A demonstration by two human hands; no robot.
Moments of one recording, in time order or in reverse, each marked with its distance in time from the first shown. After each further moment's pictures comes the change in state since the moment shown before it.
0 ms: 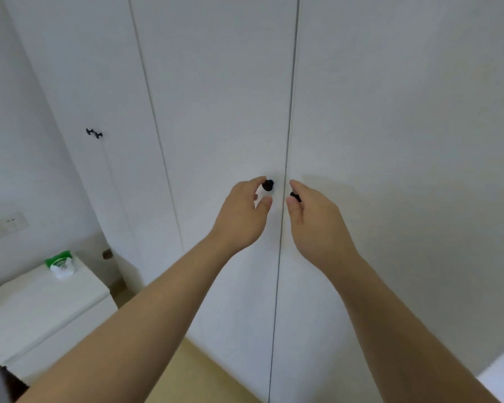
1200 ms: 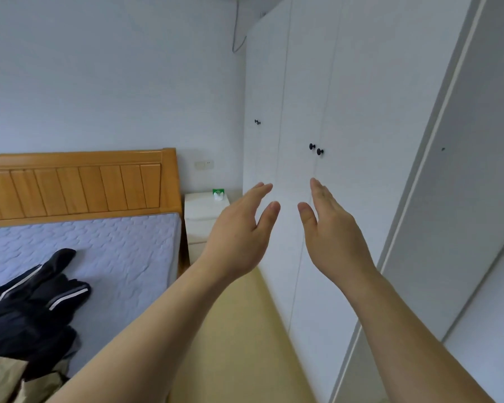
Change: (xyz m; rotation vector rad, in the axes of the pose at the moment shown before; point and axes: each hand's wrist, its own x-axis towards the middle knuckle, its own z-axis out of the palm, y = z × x) left_hand -0.491 0.387 0.145 0.376 0.550 -0.278; right_hand -0.364 0.097 -0.330 0.263 -0.326 -0.551
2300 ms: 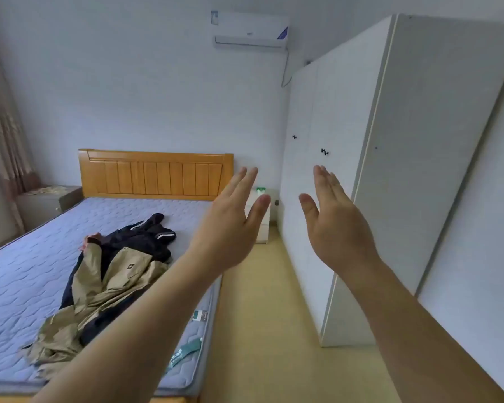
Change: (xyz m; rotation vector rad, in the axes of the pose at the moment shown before) left_hand -0.510 0.337 -0.183 0.182 0.214 -0.001; right_hand -0.482 -0.184 -0.314 -0.027 0.106 -0.314
